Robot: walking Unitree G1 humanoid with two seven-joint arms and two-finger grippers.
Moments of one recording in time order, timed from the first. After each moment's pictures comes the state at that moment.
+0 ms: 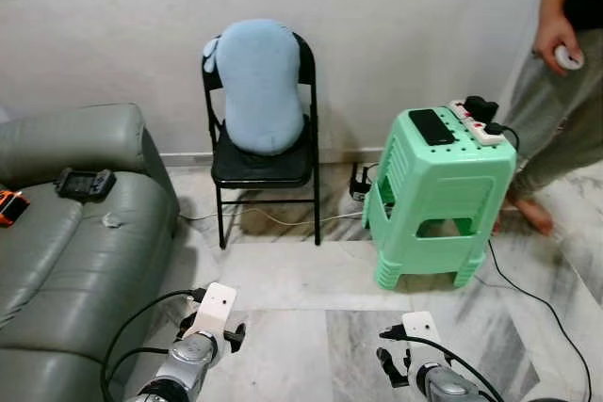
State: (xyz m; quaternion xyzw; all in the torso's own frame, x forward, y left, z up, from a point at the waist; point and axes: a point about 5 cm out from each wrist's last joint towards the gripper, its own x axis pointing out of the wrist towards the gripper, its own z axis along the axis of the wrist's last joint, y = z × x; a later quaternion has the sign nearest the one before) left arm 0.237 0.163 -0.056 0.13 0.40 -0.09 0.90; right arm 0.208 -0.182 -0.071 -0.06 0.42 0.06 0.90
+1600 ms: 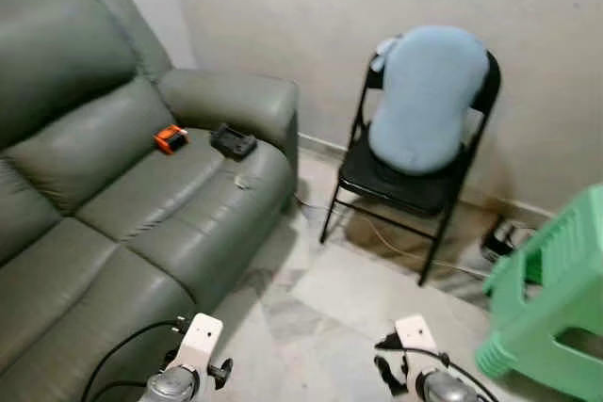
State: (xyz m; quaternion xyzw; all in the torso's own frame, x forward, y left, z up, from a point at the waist) left arm 0.208 0.178 -0.071 0.13 0.43 -0.11 0.89; right arm 0.199 -0.186 -0.074 -0.10 0.43 0.08 0.89
